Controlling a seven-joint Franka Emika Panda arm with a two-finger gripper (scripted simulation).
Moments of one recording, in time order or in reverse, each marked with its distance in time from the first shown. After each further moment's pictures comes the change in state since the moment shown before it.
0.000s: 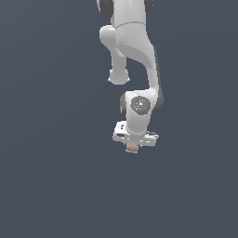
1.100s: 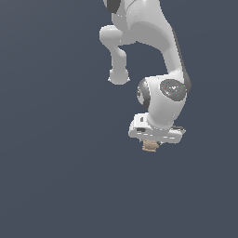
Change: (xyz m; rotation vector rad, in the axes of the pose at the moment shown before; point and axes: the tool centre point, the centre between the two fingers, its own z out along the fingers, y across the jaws) arm 0.017 -0.073 -0.085 0.000 0.000 0.000
